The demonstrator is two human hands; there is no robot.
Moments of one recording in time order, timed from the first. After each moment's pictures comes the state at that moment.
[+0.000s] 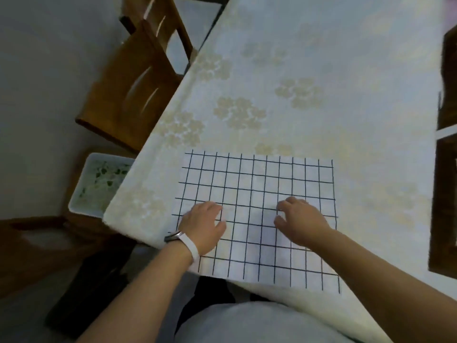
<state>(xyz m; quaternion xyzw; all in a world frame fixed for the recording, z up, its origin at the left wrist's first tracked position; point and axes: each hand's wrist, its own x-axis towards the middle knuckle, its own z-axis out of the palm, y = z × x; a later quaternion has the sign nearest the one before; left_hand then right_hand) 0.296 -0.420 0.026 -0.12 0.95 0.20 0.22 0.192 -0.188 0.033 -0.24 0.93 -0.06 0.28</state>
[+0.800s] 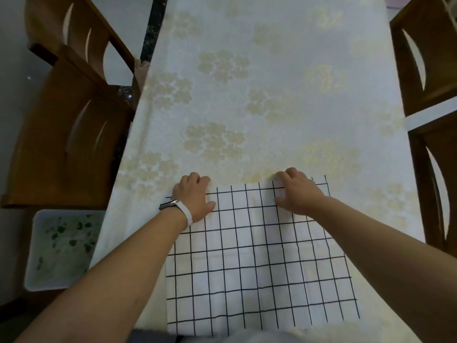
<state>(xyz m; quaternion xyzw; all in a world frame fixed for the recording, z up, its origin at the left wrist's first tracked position) 0.094 -0.501 -0.020 0.00 0.97 0.09 0.24 0.047 -0.218 -0.002 -0.13 0.95 -0.03 0.28</state>
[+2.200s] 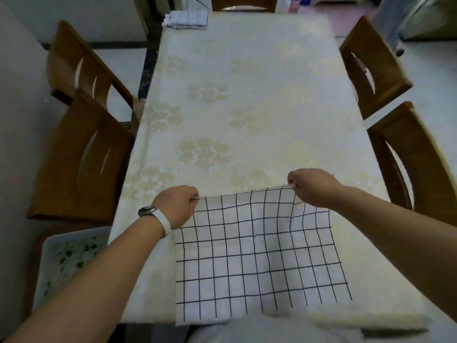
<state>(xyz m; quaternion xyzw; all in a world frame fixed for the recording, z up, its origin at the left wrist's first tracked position) 0.135 -0.512 0.063 0.08 0.98 0.13 0.15 0.084 -0.158 0.078 -0.18 0.96 -0.01 0.19</state>
